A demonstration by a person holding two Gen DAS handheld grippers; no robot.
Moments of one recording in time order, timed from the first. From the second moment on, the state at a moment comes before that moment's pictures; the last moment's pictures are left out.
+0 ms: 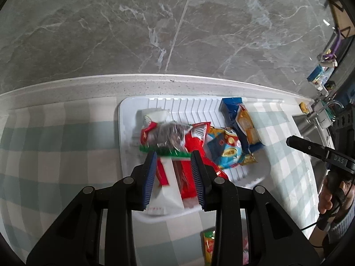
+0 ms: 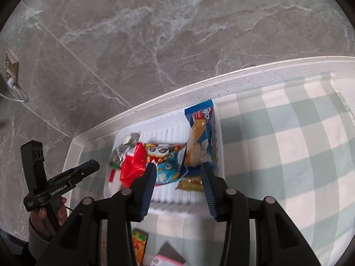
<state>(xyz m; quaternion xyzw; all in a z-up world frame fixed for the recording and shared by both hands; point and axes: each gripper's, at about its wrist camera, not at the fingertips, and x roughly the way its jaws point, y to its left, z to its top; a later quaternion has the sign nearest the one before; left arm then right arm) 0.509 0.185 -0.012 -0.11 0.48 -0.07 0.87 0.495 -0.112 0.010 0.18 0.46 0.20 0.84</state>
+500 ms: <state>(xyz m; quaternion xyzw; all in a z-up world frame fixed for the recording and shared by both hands) 0.405 0.184 0.006 -0.12 0.48 -0.06 0.87 0.404 -0.118 0.016 0.19 0.45 0.21 0.84</state>
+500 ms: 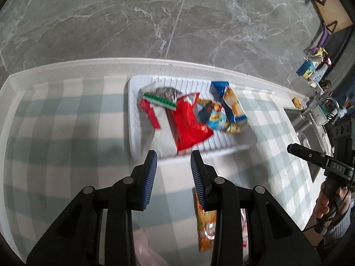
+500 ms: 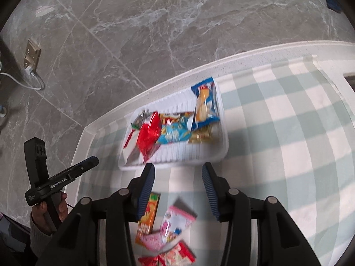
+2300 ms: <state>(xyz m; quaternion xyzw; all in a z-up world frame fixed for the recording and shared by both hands) 0.267 0.207 -0.060 -0.13 0.54 0.02 0.83 0.315 -0.080 -0.049 0.18 0.53 0.23 0.79</state>
